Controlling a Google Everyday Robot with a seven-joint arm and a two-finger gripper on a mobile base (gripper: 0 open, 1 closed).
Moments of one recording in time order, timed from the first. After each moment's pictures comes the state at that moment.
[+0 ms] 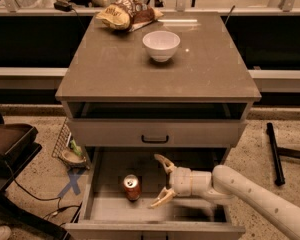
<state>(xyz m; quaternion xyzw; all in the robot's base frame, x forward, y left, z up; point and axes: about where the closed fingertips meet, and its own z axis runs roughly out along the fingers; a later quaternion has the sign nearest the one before) 0.501 -0.010 0.509 -0.50 0.55 0.40 0.53</state>
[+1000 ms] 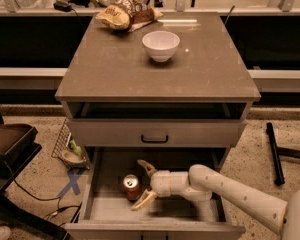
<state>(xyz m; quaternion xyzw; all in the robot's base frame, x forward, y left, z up) 0.517 0.058 0.444 -0.53 0.56 0.41 0.49</state>
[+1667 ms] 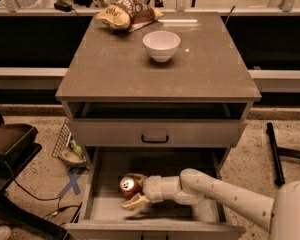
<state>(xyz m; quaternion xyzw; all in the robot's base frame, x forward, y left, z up) 0.500 0.088 0.421 -0.54 0.55 0.43 0.47</state>
